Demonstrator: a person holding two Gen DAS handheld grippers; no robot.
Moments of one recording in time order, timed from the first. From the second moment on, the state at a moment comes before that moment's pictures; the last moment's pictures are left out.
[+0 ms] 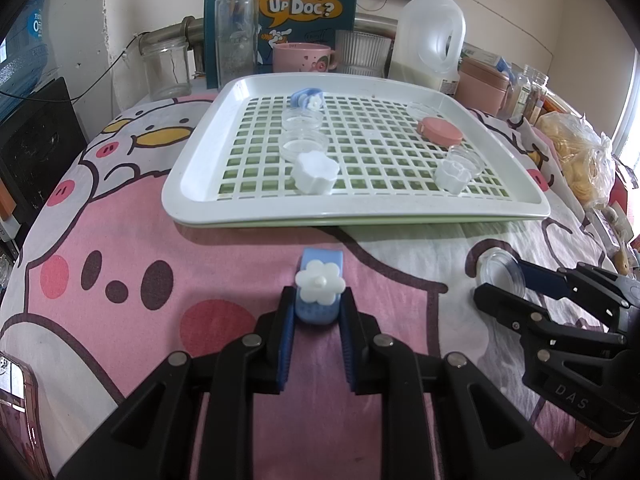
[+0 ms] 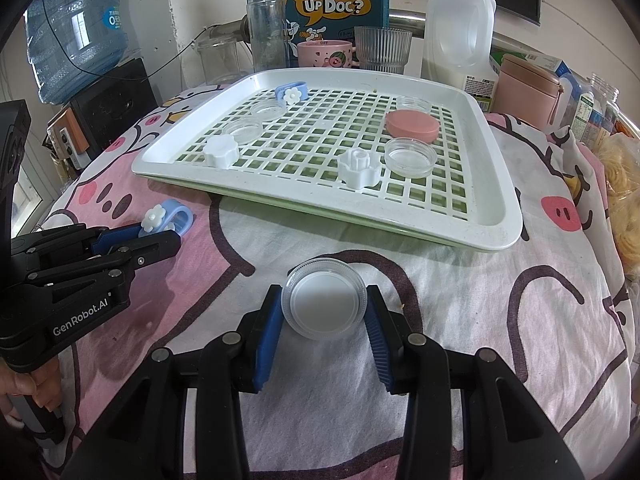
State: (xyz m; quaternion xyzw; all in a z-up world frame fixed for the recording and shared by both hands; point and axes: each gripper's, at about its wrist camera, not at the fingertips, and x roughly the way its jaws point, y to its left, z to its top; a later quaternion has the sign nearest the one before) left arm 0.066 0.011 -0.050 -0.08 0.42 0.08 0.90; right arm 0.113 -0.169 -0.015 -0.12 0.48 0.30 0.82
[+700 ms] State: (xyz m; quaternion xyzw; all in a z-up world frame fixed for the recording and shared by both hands) left arm 0.065 0.012 -0.049 -0.09 0.41 0.07 0.90; right arm 0.114 -0.170 -0.015 -0.11 0.48 0.31 0.82
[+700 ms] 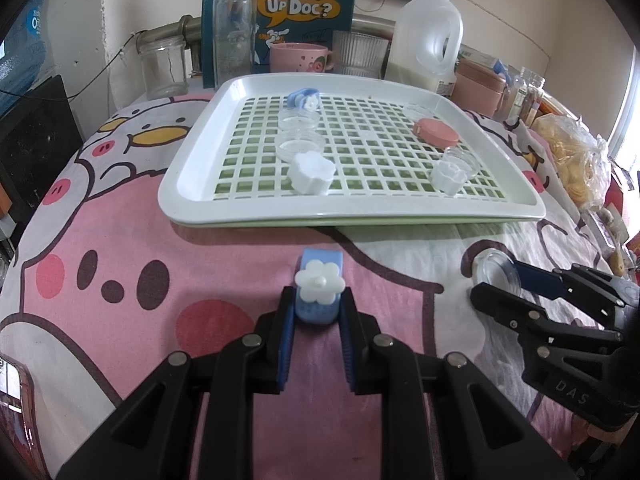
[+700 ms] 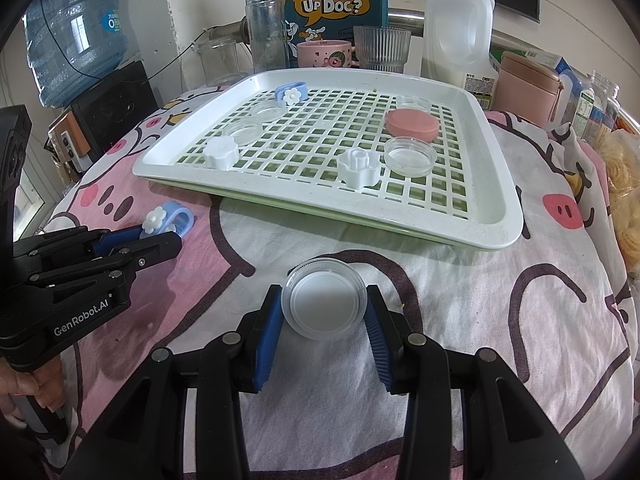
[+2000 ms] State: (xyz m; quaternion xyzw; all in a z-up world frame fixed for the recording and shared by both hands) left arm 0.237 0.117 -0.029 -0.12 0.47 0.08 0.87; right arm 0.281 -0.074 -0.016 -0.17 0.49 0.33 0.79
